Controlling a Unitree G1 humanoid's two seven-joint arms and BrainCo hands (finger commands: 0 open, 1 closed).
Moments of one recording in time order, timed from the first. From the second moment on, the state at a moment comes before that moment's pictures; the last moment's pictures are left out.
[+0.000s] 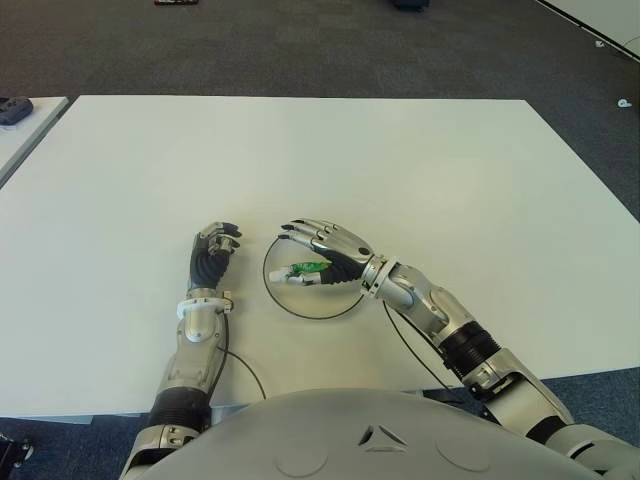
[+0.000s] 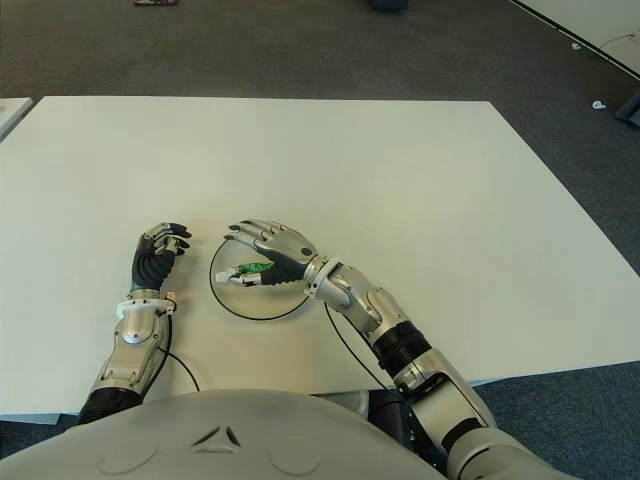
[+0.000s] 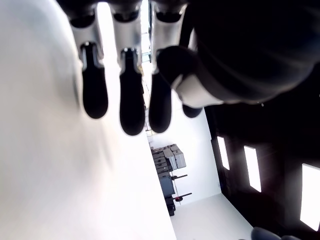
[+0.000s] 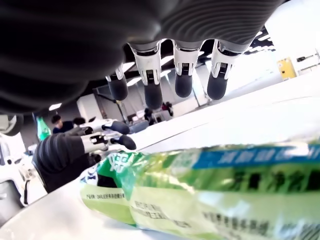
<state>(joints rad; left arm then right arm) 0.17 0.08 0.06 0.36 0.19 -0.42 0.22 -0.22 -0.33 0.57 0.25 -0.77 -0.49 0.01</state>
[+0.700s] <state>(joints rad) 0.17 0.08 0.06 0.36 0.19 -0.43 0.22 -0.14 -0.38 0.46 0.04 -0.65 -0.48 0.09</state>
